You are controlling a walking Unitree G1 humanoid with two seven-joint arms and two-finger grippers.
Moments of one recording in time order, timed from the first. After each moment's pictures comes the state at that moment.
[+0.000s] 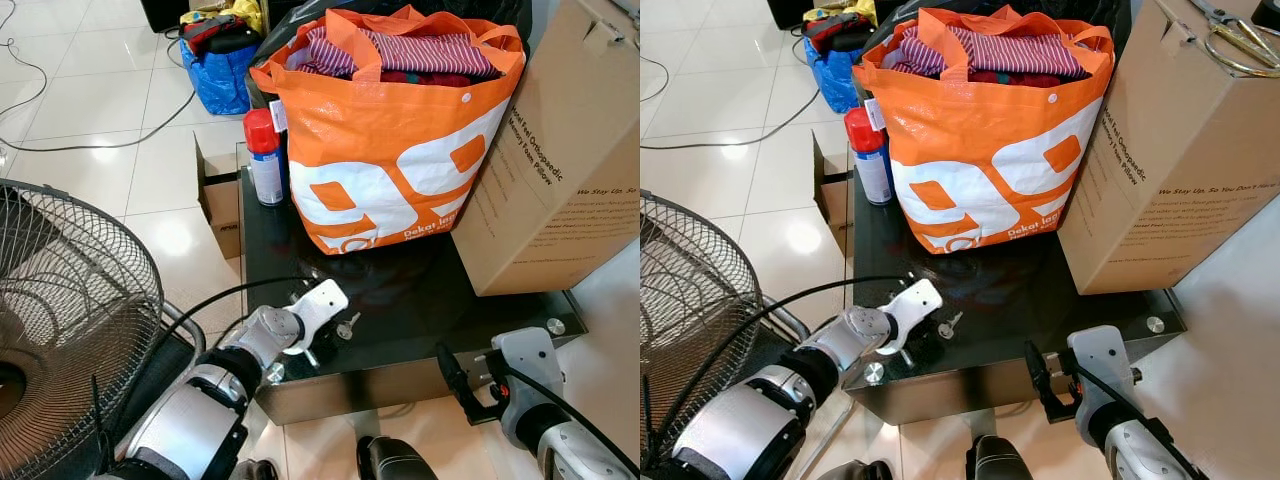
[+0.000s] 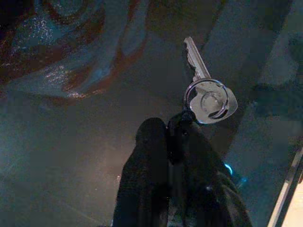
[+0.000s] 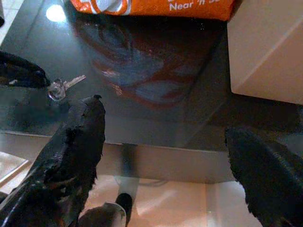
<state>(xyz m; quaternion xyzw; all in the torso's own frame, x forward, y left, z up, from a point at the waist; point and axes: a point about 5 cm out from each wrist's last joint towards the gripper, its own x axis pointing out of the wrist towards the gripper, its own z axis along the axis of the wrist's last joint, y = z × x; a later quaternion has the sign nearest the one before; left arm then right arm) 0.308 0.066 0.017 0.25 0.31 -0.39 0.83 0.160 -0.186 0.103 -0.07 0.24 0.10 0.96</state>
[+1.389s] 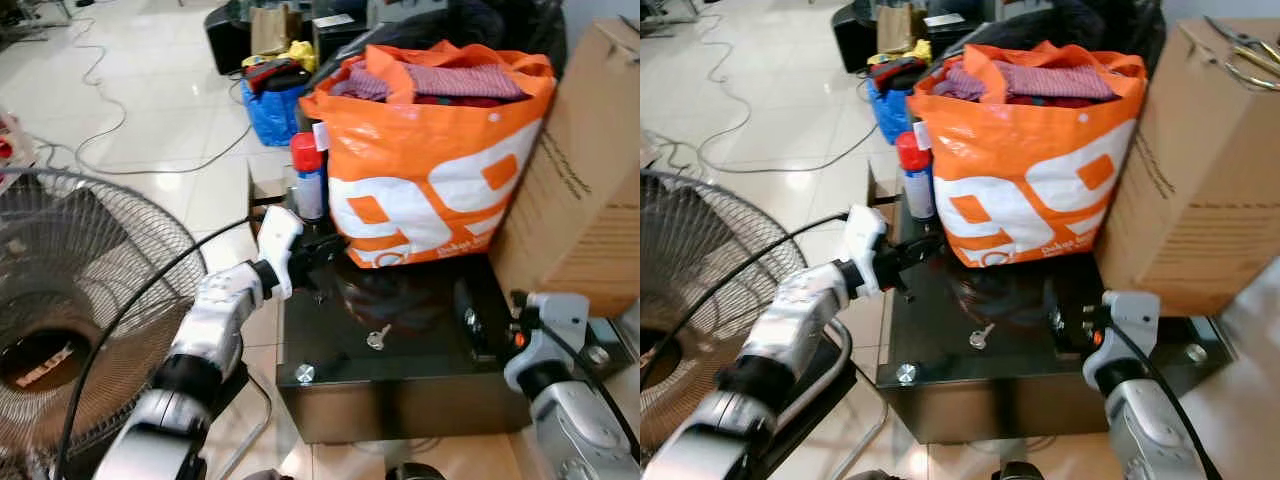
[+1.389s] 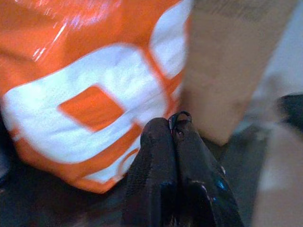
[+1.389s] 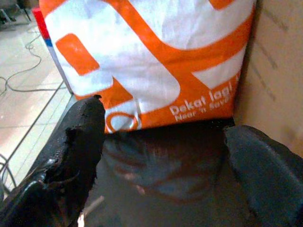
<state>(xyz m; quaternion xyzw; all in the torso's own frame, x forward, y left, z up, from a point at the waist) 0.318 0.094 0.120 -0.06 0.02 -0.48 0.87 0.206 -0.204 0.102 0.03 0.09 0.02 1.00</state>
